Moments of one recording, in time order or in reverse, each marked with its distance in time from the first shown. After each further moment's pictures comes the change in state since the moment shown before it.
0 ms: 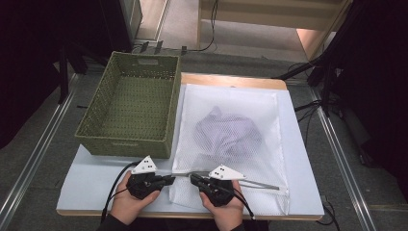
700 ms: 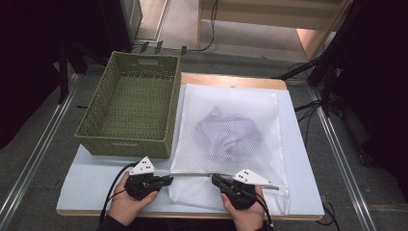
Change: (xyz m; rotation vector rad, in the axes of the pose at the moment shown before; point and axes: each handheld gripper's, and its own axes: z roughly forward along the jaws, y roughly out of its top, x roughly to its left) left arm 0.001 -0.003 -0.004 -0.001 0.006 -0.010; right arm -0.029 -0.010 -0.047 -0.035 -0.097 0.033
